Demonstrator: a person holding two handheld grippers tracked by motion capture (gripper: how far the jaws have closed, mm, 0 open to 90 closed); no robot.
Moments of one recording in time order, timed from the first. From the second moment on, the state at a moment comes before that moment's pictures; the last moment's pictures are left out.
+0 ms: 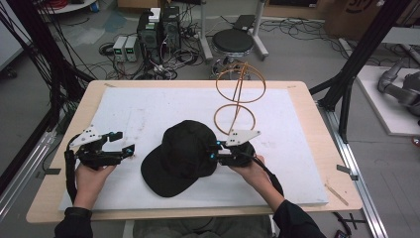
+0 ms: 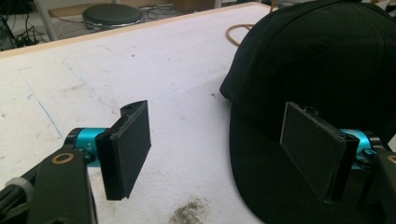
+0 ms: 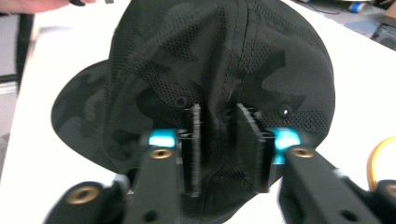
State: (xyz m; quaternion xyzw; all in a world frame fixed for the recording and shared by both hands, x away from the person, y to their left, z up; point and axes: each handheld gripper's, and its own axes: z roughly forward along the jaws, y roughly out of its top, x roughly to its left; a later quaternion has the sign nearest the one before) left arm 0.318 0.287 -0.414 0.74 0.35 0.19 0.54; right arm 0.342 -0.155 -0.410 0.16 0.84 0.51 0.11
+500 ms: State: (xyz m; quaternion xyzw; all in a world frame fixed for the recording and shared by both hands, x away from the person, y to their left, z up) left arm 0.319 0.287 -0.416 0.75 0.36 0.19 0.53; right arm 0.341 -0.163 -0.398 0.16 0.83 0.52 0.13
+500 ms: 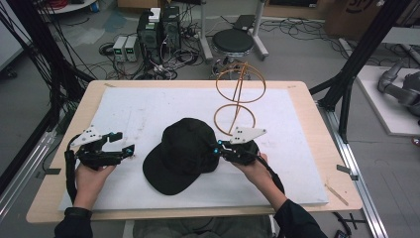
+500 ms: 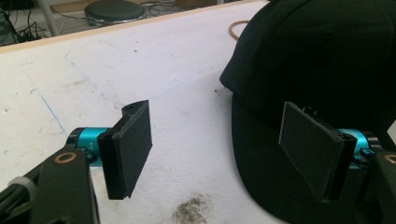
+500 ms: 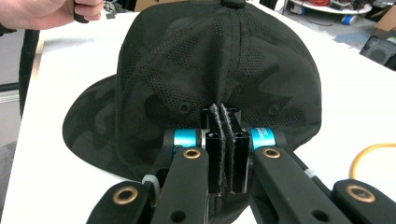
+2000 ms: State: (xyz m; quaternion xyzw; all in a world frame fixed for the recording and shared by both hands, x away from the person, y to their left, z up) left arm 0.320 0.285 -0.418 0.74 0.36 0.19 0.53; right arm 0.347 -0.135 -0.237 0.08 0.79 0.57 0.24
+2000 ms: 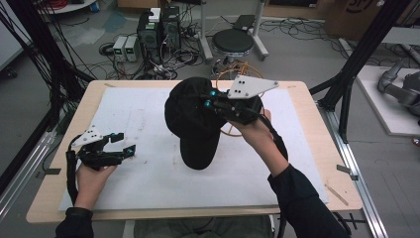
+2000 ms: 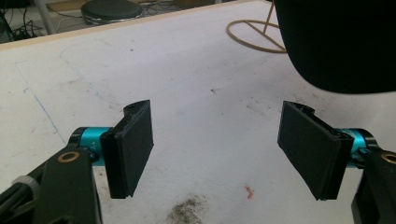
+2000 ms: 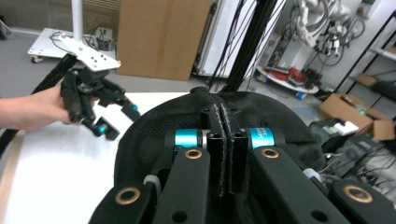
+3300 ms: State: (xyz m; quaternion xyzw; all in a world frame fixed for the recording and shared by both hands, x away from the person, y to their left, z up) left arm 0.319 0.284 -0.422 0.75 0.36 0.17 0.52; right arm 0.442 -0.206 -0.188 0.22 0.73 0.56 0.32
